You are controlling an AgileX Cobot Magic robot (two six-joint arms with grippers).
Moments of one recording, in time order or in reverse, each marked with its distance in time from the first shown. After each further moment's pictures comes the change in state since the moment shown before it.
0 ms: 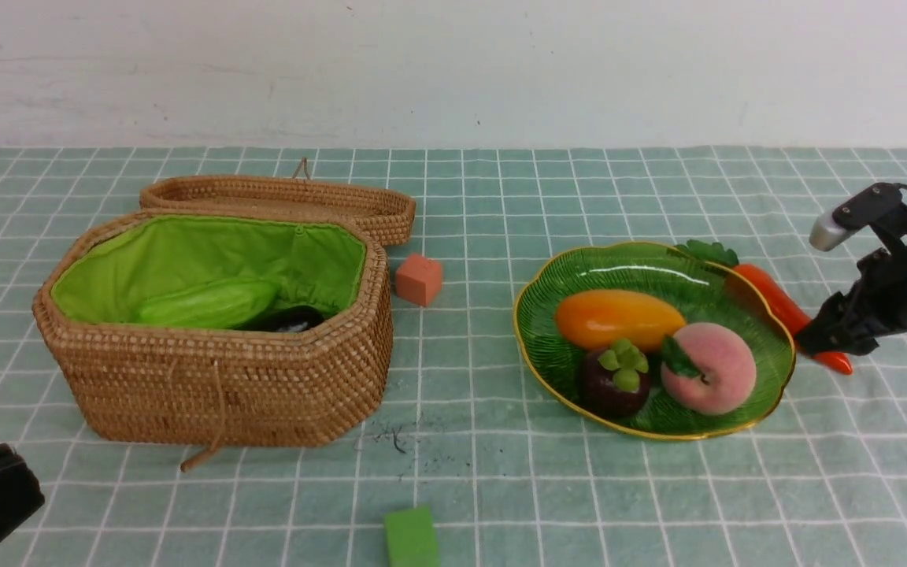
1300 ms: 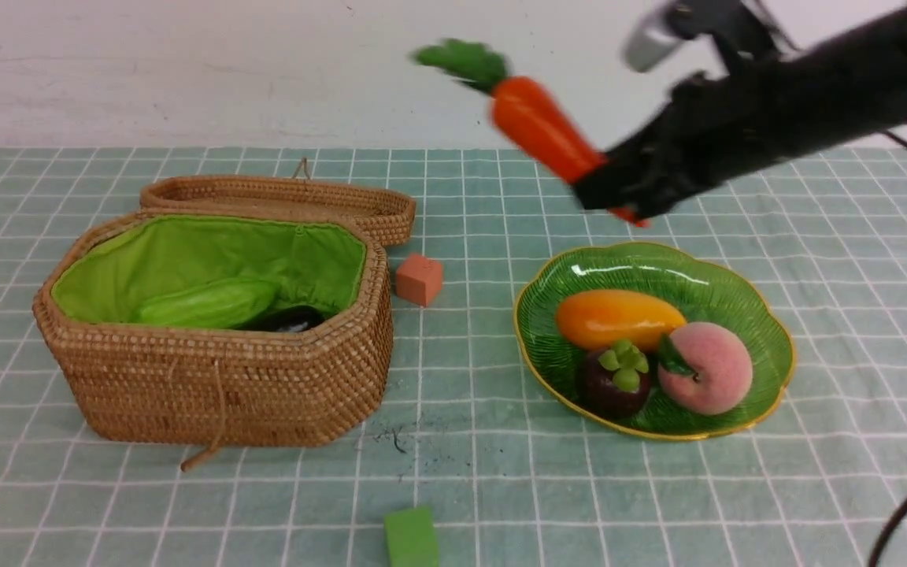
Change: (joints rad) right arm 0.580 -0.355 -0.109 0.145 0.098 0.196; left arm 0.000 0.000 0.000 0.496 0.095 -0.403
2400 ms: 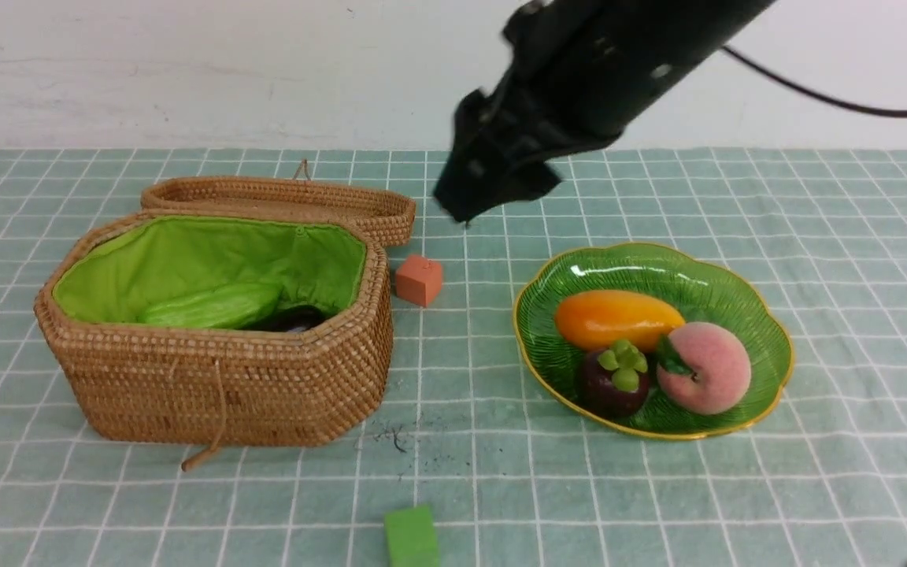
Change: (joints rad) right arm 0.256 -0.035 -0.381 -0.528 0.443 0.771; left arm 0.000 -0.005 0.000 0.209 -0.009 -0.326
